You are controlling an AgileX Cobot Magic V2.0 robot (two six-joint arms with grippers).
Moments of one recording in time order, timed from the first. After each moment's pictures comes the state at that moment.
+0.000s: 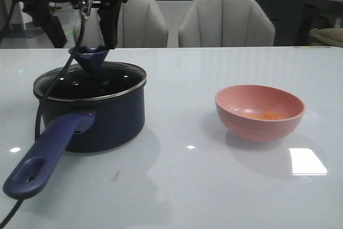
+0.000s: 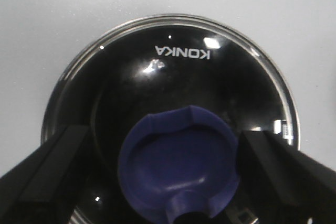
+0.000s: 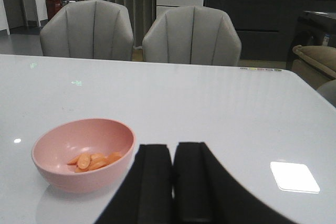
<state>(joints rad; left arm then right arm) -0.40 1.89 -1.70 0.06 1.08 -0.37 0.11 -0.01 0.03 -0.07 0.03 0.10</state>
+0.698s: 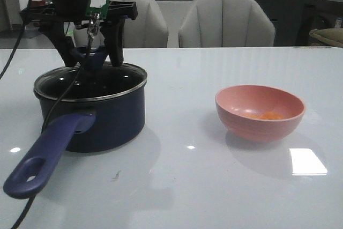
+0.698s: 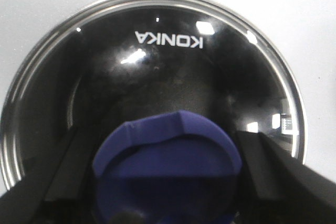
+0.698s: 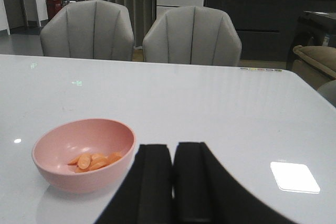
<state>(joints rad) -0.40 1.95 -1.70 0.01 1.08 -0.37 0.11 -0.01 0.03 -0.07 0.03 0.10</state>
